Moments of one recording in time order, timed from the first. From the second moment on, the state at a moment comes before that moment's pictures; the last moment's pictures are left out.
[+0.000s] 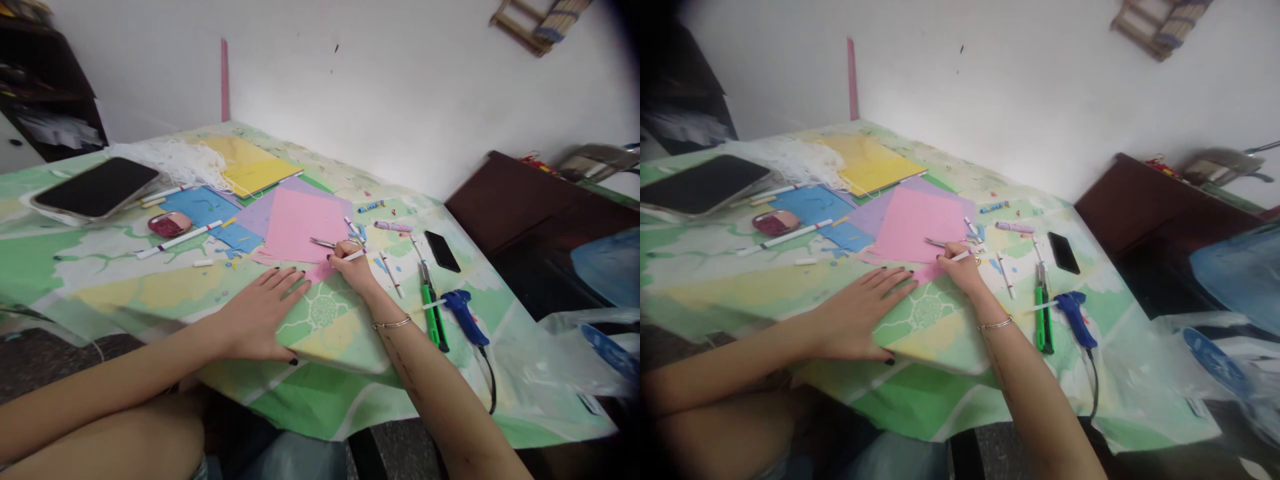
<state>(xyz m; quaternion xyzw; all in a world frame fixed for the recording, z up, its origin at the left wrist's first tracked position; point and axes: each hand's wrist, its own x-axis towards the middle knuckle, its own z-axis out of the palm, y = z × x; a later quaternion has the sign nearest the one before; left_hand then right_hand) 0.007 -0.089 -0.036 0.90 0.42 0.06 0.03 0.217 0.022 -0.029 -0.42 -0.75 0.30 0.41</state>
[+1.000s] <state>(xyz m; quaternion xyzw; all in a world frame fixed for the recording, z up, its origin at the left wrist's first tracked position) 0.006 -0.089 -0.037 0.90 0.42 0.07 0.04 0.220 0.026 -0.033 -0.41 -0.74 0.33 0.42</state>
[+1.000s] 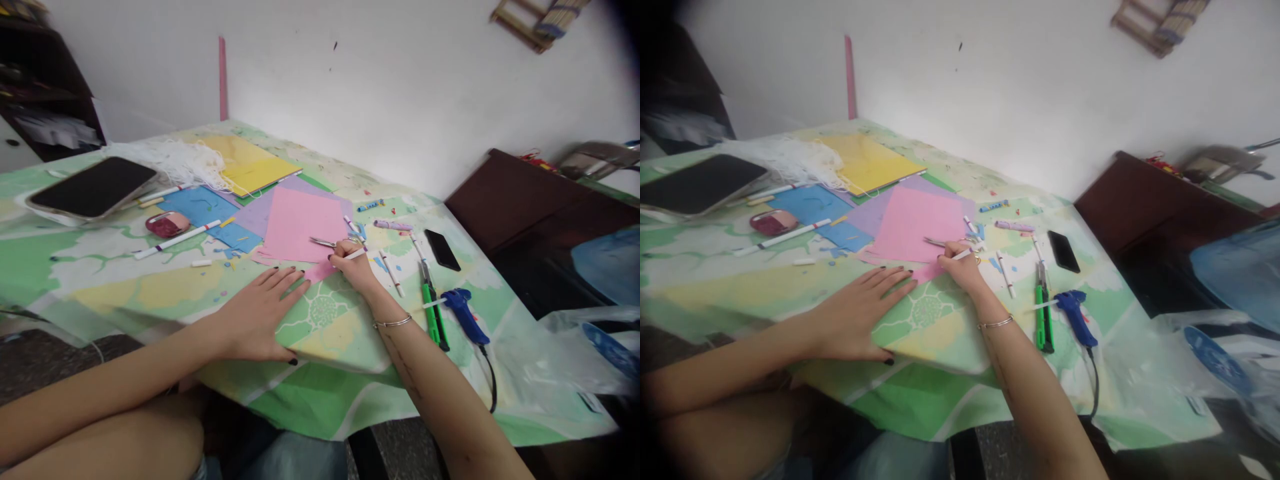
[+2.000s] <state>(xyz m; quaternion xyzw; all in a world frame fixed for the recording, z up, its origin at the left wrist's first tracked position) 0.006 -0.089 -0.038 0.90 0.42 0.07 0.04 0.220 0.023 -0.028 -0.41 -0.75 0.35 0.39</state>
